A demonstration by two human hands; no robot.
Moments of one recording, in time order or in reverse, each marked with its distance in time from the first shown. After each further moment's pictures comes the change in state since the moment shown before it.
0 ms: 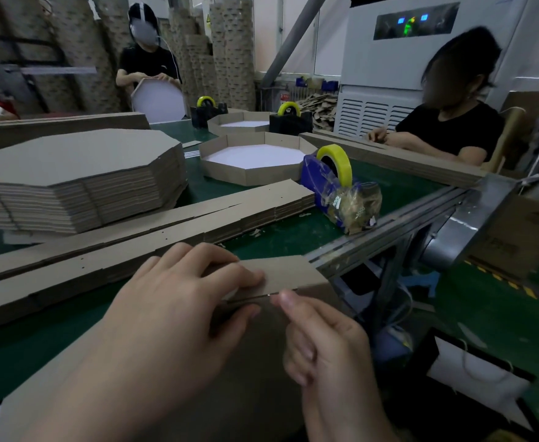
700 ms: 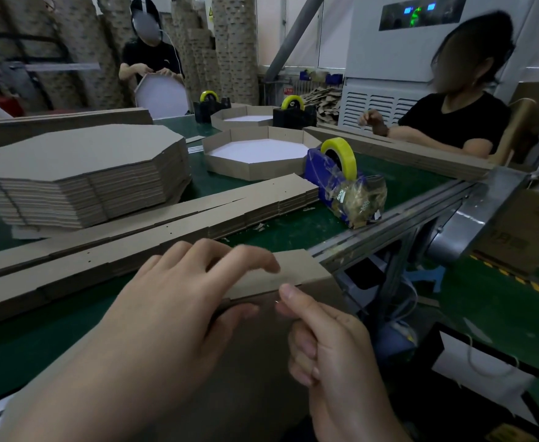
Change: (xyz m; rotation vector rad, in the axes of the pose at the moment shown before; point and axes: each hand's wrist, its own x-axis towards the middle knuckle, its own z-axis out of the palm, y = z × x) left_hand -0.005 0.000 -0.011 -0.081 -0.094 0.048; right_hand 0.001 -0.001 -0.001 -0.070 0.038 0.126
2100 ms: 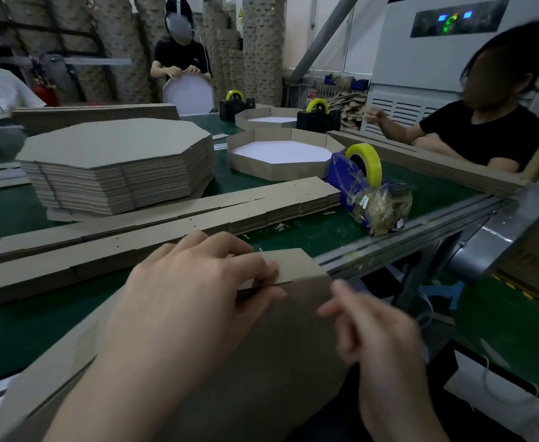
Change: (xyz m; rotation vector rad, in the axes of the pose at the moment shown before) left_hand 0.000 0.005 0.000 0.141 0.180 -0.180; right_hand 0.013 -0.002 -0.027 -0.360 0.029 -0.355
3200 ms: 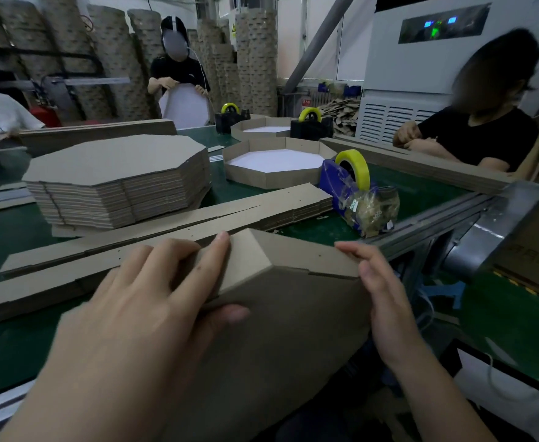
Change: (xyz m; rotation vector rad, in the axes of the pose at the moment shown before) left_hand -0.026 -0.009 -0.015 0.115 0.124 0.059; right_hand 0.058 0.022 -0.041 -0.060 -0.226 -0.357
